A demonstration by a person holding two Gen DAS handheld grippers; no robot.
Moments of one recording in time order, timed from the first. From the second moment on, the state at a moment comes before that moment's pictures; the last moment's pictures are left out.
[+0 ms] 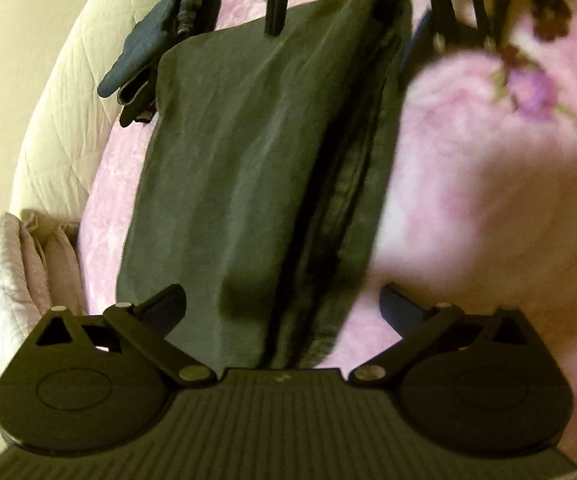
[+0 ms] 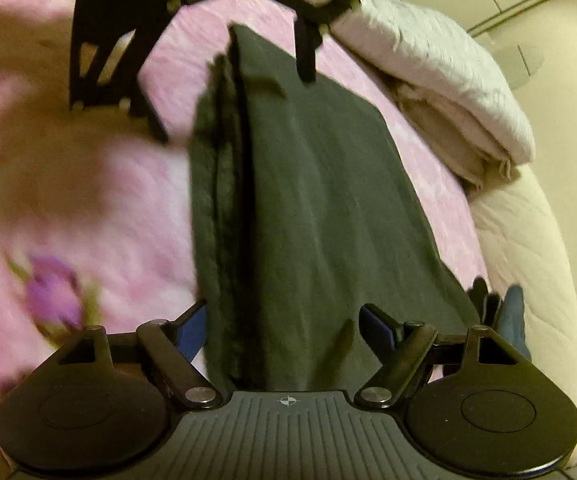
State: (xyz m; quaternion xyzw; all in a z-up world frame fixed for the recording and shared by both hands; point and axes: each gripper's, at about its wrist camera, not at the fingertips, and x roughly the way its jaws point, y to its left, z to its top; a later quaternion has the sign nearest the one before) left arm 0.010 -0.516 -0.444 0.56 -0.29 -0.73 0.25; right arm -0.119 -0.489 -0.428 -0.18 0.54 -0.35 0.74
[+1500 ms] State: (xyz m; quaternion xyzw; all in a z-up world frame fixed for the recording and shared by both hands) left arm 0.006 -0.553 -0.423 0.58 -0.26 -0.72 0.27; right arm -0.140 -0.566 -0.336 0.10 0.49 -0.37 0.78
